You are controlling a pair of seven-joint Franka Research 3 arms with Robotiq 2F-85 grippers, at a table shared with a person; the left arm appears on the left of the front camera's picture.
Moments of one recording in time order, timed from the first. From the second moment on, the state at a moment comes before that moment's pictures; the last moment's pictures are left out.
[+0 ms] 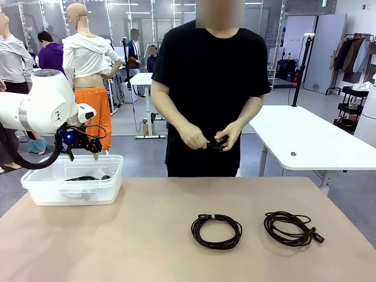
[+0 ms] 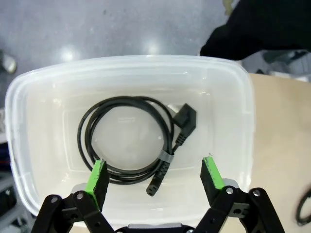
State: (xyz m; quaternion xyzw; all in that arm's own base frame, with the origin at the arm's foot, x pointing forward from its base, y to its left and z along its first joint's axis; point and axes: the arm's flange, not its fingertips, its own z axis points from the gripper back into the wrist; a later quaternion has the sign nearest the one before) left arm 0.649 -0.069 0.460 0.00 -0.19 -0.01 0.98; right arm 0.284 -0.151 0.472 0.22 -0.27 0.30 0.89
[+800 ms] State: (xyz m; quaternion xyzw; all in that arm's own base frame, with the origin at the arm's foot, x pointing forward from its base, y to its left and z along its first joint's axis) left arm 0.461 0.032 0.518 -0.09 -0.27 -0.35 0.89; right arm 0.284 -0.151 0.472 0.22 -0.27 0.30 0.89
